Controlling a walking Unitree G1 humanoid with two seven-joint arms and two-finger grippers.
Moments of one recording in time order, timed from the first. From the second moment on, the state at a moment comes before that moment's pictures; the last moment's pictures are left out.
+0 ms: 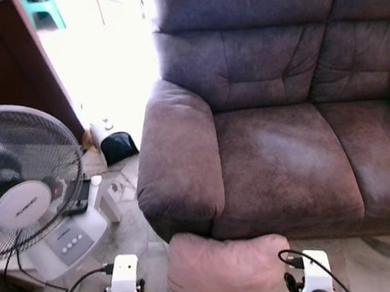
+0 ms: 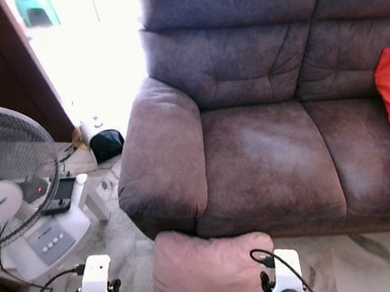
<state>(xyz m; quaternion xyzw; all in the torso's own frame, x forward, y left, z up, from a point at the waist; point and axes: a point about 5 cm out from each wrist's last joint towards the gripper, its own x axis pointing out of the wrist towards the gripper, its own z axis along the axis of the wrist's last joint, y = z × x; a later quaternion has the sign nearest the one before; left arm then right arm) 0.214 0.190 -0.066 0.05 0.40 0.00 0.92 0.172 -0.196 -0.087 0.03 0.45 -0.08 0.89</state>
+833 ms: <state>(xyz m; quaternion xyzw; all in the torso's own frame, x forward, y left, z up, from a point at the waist) 0.213 0.194 -0.065 0.05 0.40 0.01 0.92 0.173 -0.195 -0.087 0.03 0.44 -0.08 0.89</state>
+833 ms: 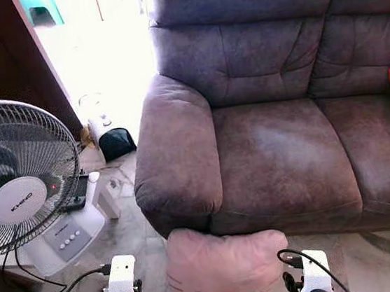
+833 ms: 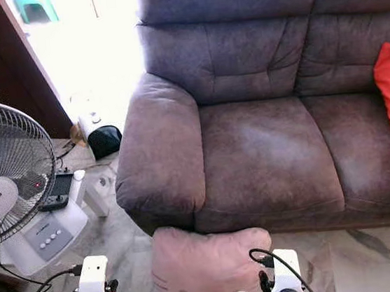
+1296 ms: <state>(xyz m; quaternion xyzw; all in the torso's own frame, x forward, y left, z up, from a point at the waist) 0.213 0.194 -0.065 0.05 0.40 0.00 0.92 0.173 -0.194 -0.086 0.03 0.44 -0.07 0.89</state>
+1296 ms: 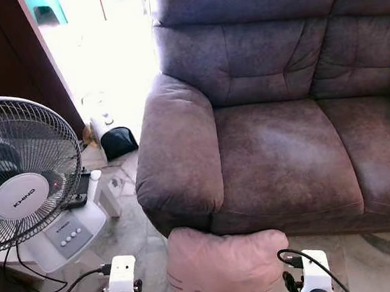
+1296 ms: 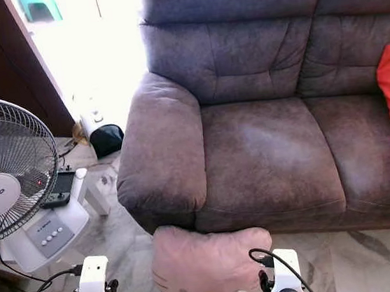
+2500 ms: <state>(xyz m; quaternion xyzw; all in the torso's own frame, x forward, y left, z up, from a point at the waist) 0.221 0.177 -0.063 0.04 0.38 -0.01 0.92 0.163 -0.203 -0.090 0.02 0.46 -0.09 0.89</state>
